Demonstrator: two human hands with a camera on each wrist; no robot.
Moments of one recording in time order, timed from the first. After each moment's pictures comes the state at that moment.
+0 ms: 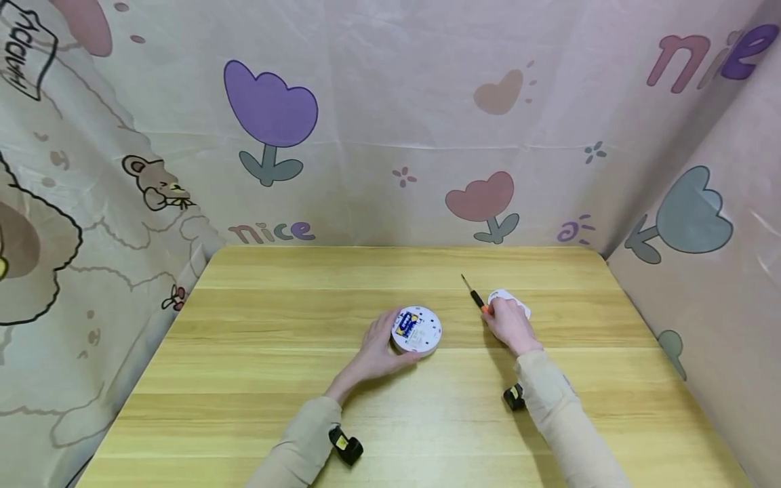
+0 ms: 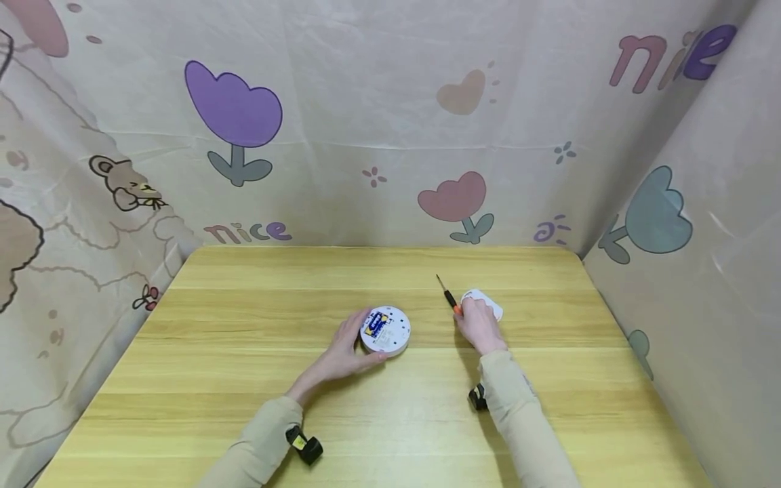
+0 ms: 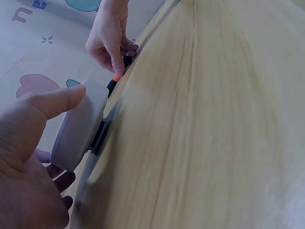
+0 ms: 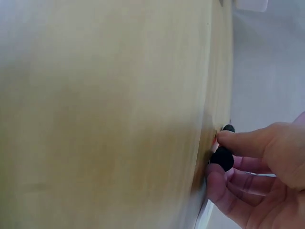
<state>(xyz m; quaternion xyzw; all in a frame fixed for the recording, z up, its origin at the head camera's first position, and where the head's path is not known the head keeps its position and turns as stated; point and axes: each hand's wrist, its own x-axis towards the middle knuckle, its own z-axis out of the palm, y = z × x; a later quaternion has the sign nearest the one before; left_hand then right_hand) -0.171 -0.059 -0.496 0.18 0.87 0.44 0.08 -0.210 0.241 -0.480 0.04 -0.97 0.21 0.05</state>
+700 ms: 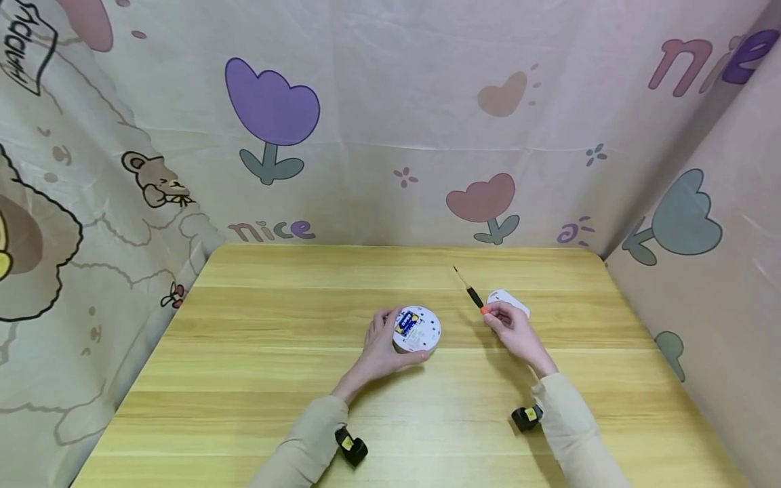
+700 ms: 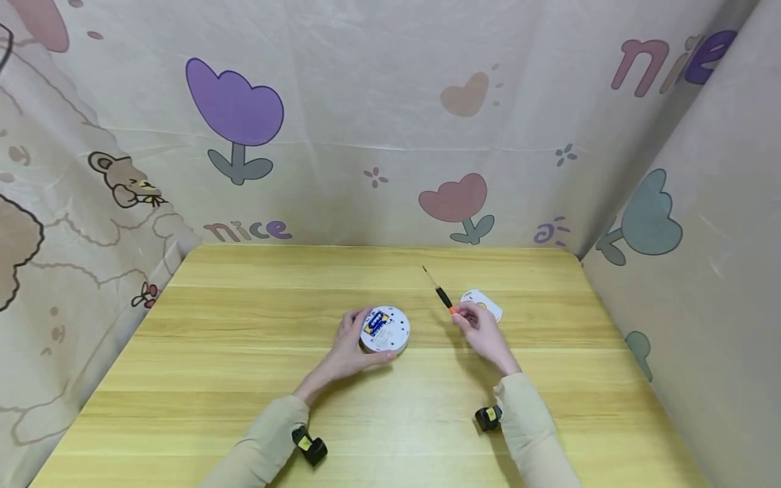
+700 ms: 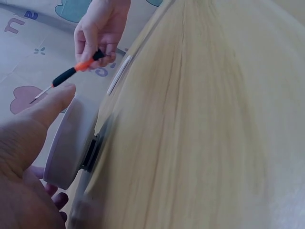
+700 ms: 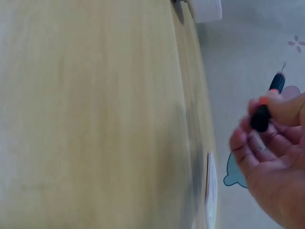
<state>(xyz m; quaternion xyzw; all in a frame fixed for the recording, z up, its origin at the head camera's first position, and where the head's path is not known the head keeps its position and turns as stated) -0.170 -0.046 -0.498 0.13 0.88 0.46 0.05 -0.182 0.247 -0.474 0.06 -0.86 0.51 0.02</state>
